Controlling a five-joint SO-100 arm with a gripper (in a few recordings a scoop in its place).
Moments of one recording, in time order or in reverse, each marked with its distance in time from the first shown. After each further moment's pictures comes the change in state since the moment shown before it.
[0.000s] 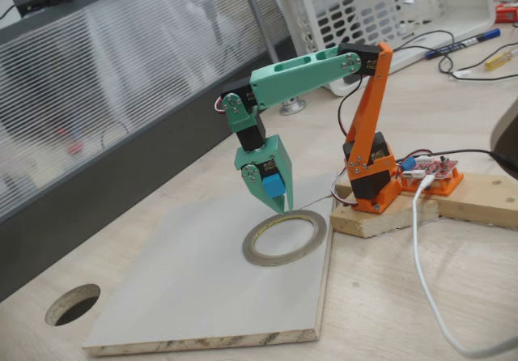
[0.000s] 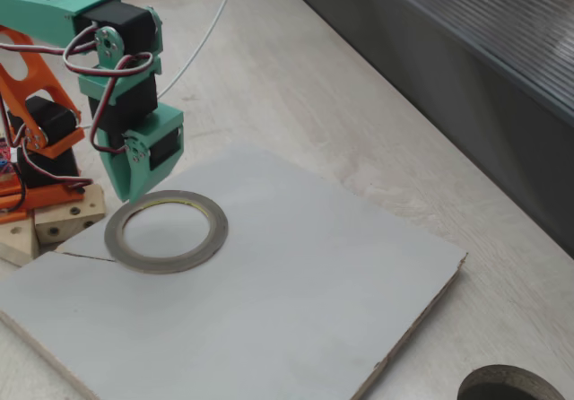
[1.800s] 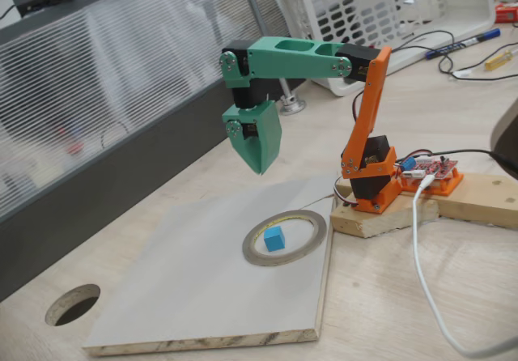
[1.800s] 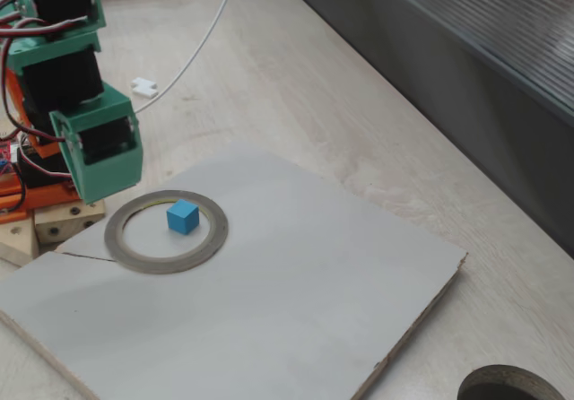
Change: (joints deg) arm 23.5 0.3 -15.3 0.6 -0.2
